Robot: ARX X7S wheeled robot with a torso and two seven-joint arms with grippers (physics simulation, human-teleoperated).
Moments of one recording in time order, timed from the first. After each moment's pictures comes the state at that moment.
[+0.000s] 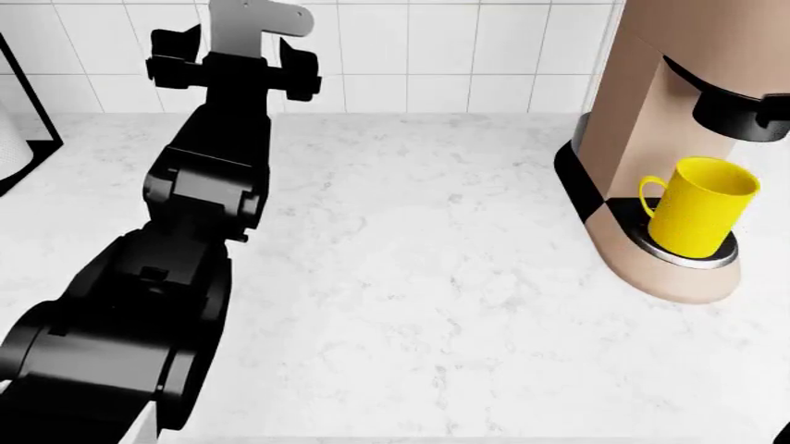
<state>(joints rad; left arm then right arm) -1.47 -0.01 0.29 -1.31 -0.02 -0.01 -0.26 0.97 0.52 0.20 -0.49 -0.14 1.23 -0.32</state>
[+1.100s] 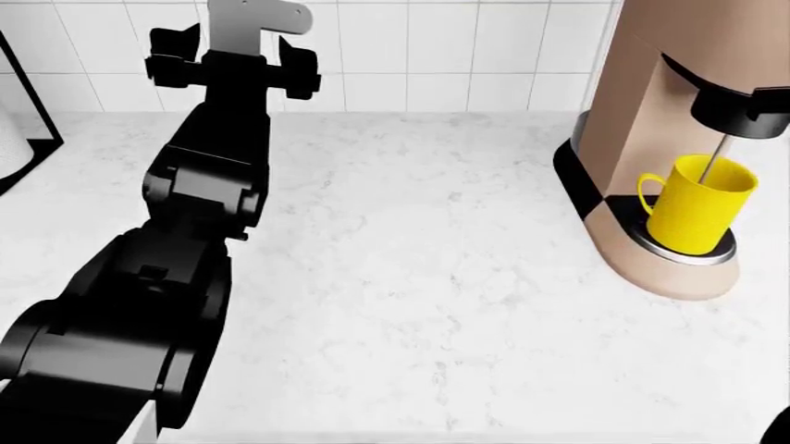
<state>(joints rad) -1.48 -0.01 0.29 -1.31 -0.02 -0.01 -0.26 0.98 0.50 0.19 -0.42 -0.13 1.17 -0.29</state>
